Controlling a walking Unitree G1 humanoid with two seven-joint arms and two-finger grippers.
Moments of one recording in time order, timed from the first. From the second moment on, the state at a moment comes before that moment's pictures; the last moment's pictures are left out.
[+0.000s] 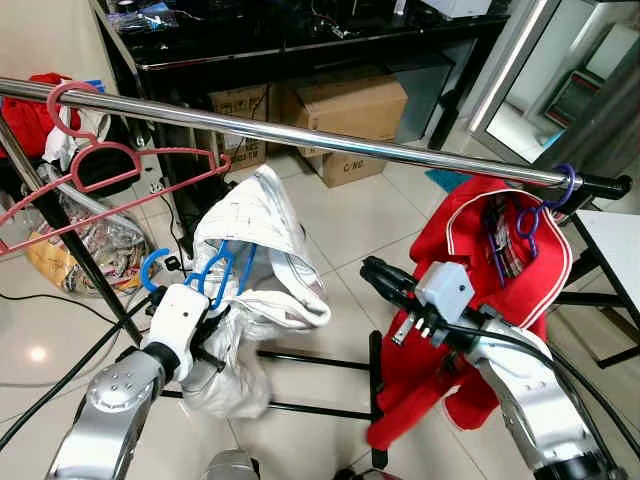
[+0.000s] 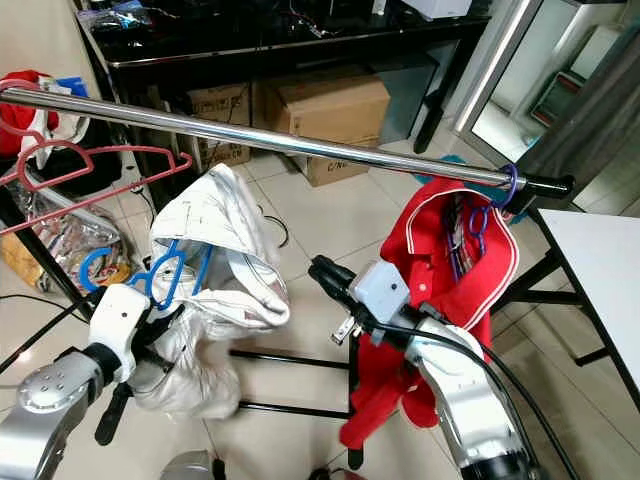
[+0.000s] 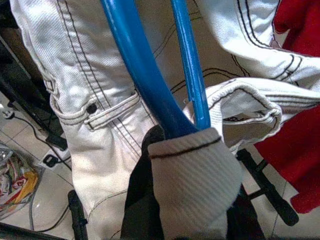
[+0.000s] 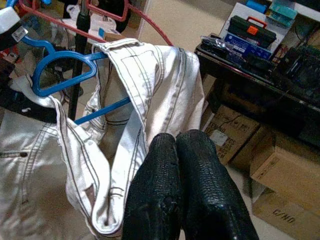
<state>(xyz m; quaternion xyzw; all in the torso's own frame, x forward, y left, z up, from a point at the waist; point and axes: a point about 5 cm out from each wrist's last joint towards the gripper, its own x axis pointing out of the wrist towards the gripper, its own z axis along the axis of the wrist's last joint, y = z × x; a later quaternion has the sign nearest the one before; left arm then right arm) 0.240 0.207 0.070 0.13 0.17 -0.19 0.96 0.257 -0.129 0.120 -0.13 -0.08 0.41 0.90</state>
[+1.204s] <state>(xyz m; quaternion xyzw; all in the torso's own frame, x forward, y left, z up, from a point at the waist) 0.271 0.230 0.108 0.16 0.15 -0.15 0.96 0.265 -0.110 0.126 -0.11 -0.09 0.43 0.89</state>
